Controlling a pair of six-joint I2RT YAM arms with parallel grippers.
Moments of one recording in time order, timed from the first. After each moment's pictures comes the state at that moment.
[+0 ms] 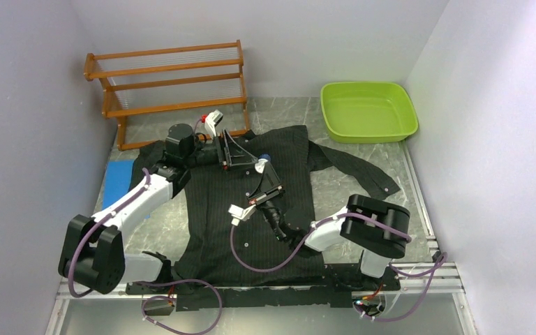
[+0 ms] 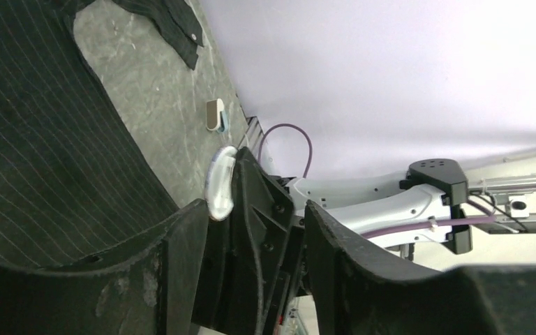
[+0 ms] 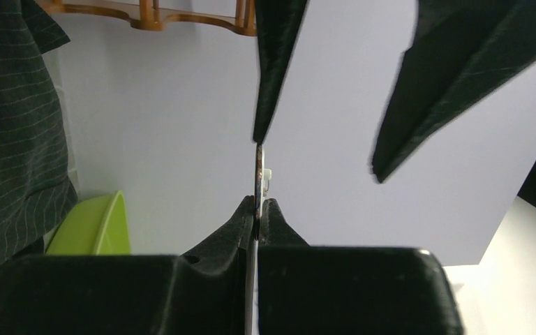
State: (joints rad) left arm -0.37 1.29 0.86 0.24 0.89 -1.02; right arm 1.21 1.70 0.51 1.49 0.69 -1.95
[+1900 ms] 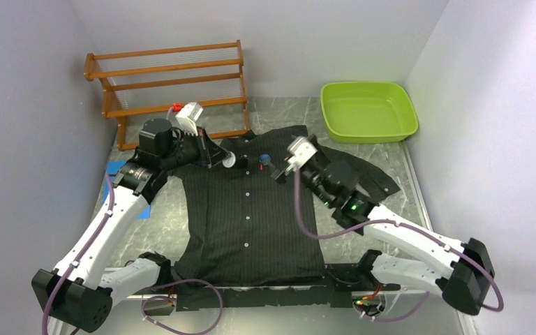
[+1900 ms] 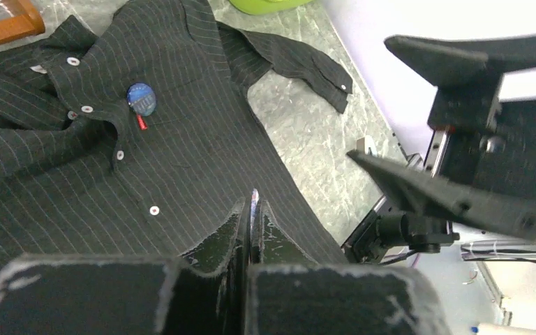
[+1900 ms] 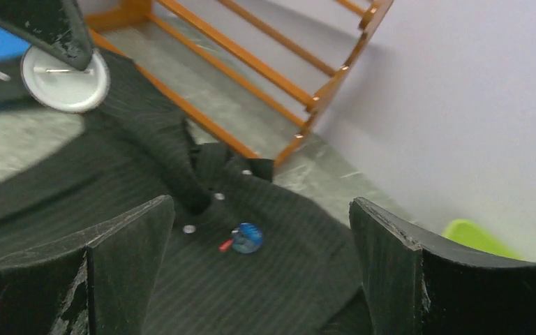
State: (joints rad) left arm -0.35 1.05 1.05 -0.34 0.52 -0.46; right arm 0.94 1.03 0.71 0.40 0.26 -0.46
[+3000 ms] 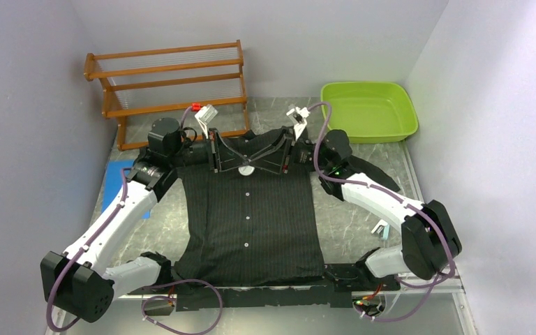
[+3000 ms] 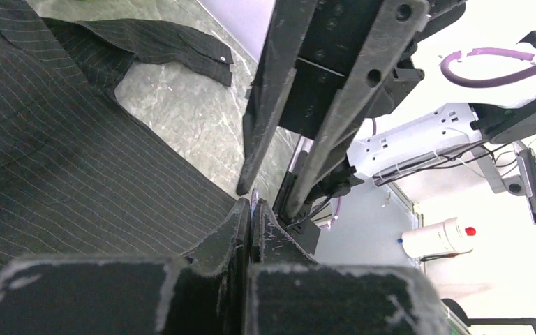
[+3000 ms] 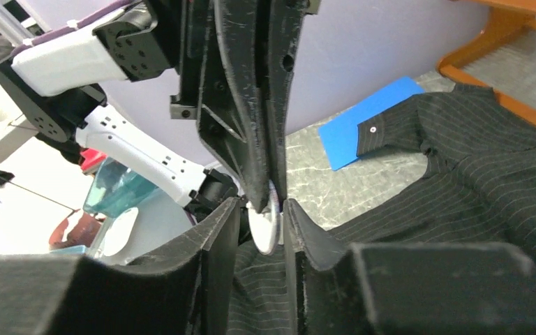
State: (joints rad) left arm -0.38 1.11 0.98 -0.06 0.88 -0.55; right arm 0.59 1.36 0.85 0.79 -0.90 0.70
